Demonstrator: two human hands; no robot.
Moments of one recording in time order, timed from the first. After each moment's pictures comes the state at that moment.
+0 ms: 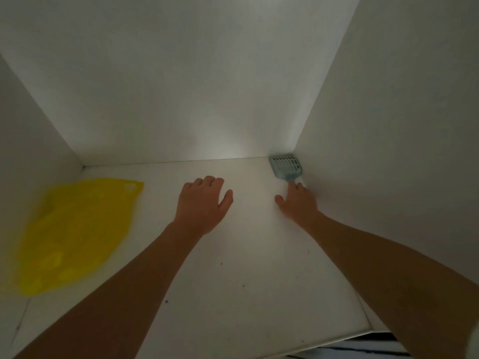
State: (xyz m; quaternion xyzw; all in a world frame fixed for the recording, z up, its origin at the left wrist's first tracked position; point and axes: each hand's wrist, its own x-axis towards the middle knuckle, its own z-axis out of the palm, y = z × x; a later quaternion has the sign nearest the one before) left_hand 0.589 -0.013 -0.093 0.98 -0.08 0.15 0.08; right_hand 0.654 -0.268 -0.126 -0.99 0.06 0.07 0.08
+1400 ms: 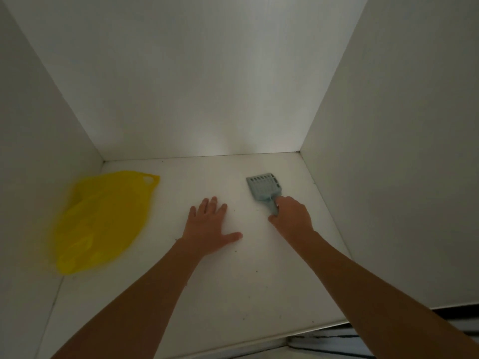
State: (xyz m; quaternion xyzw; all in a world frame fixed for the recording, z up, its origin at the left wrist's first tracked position) left_hand 0.537 0.009 -0.141 0.99 -0.06 -0.13 0.06; right_hand 0.578 -0.224 -0.124 -0.99 -0.03 0.03 0.12
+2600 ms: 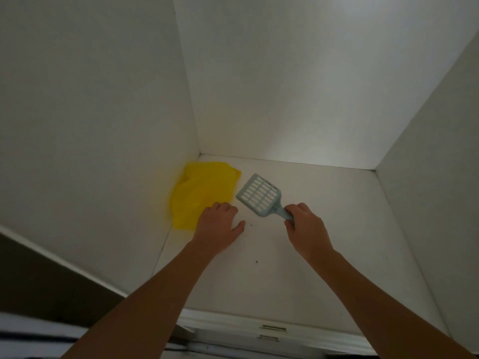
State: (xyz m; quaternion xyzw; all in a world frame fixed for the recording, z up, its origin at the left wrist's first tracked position) left_hand 0.441 0.133 -0.119 0.99 0.02 0.13 0.07; right_hand 0.499 -0.103 -0.094 -0.95 -0.22 -0.04 0.23
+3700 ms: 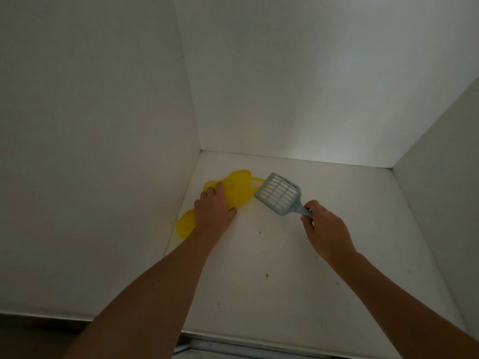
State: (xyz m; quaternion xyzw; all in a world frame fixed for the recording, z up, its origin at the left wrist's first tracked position) left_hand 0.507 0.172 -0.133 0.97 0.21 0.01 0.12; right_hand 0.542 -0.103 -0.114 -0.96 -0.18 -0.04 0.19
